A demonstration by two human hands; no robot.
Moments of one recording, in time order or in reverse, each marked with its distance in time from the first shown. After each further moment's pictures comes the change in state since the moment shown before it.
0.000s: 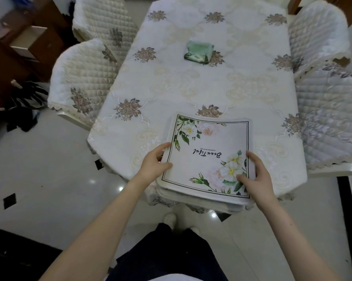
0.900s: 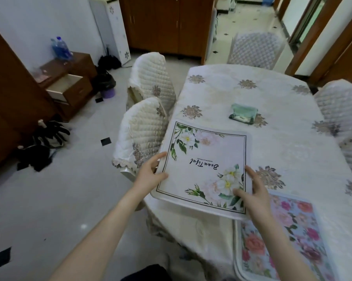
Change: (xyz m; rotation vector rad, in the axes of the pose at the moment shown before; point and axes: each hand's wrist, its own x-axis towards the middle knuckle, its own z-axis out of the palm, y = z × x) left_hand 0.093 0.000 -0.291 -0.091 0.119 0.177; right_hand 0.059 -0.172 0.246 0.071 0.094 -0.145
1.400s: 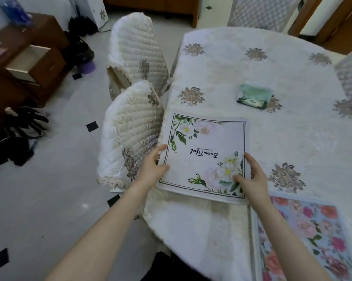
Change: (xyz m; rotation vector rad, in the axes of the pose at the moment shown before) left_hand 0.141 -0.056 0.002 0.052 -0.056 -0.118; right_hand 0.115 0.026 0.067 -0.059 0.068 0.125
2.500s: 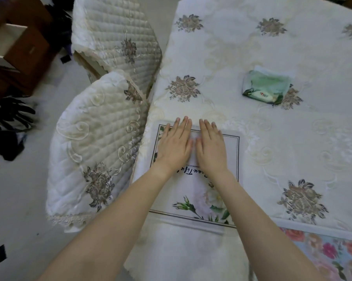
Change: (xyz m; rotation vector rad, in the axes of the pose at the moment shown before) left_hand 0.147 0.025 0.110 1.042 -0.032 0.441; right_hand 0.160 0.002 0.119 -0.673 -0.170 -0.400
